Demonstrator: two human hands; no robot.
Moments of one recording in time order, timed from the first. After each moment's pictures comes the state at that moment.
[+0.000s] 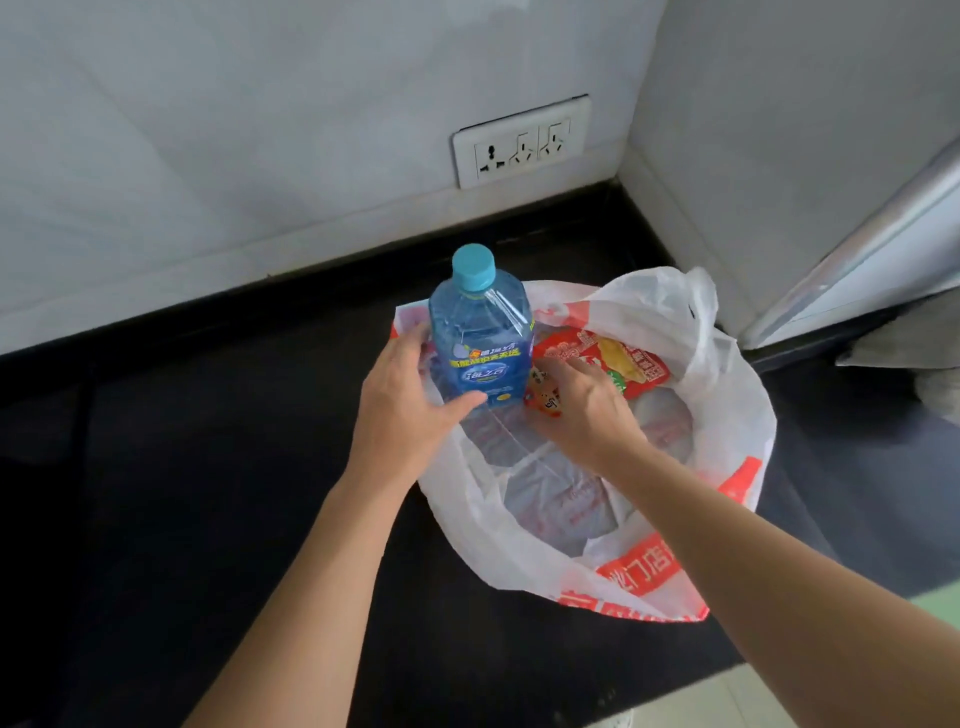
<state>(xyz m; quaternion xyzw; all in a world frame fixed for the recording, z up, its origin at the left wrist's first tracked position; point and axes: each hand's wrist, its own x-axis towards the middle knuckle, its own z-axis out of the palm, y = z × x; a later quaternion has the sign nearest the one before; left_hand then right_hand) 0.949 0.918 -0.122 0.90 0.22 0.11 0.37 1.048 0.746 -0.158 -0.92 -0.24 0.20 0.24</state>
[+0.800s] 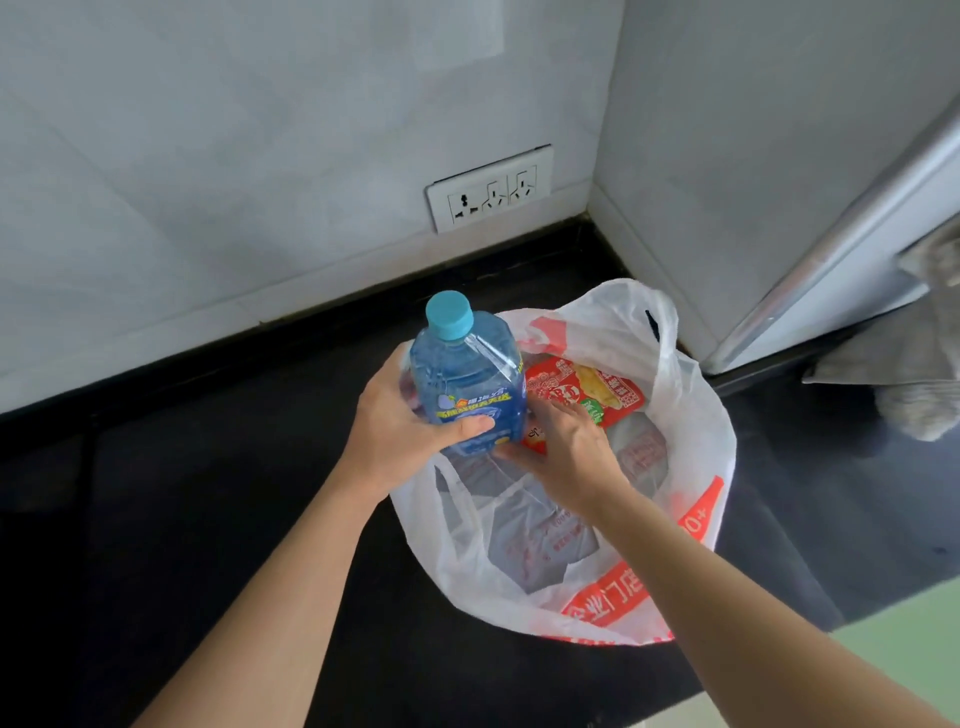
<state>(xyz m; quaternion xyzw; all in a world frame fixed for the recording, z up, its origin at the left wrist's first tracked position) 0.970 0.918 -0.090 0.79 0.18 0.08 0.58 1.039 0.736 -0.155 -0.90 -0.24 0.21 0.31</state>
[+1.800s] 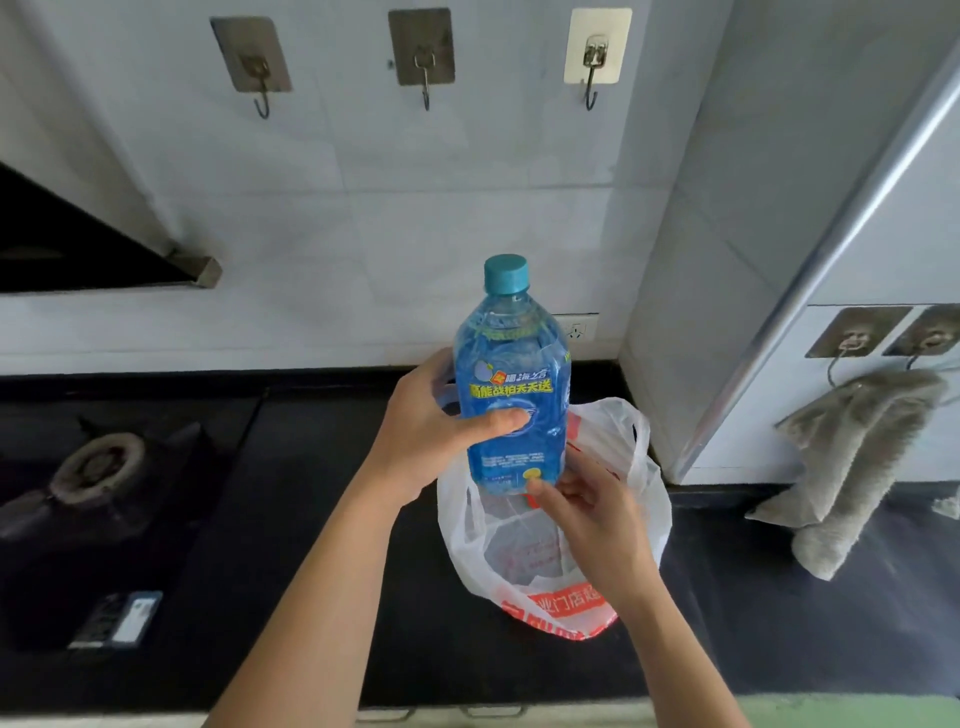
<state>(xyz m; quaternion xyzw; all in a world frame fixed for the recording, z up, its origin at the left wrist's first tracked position) 0.857 0.826 0.109 0.74 0.16 0.23 0.61 0.948 0.652 0.010 -0.74 -0.33 0.15 0.57</state>
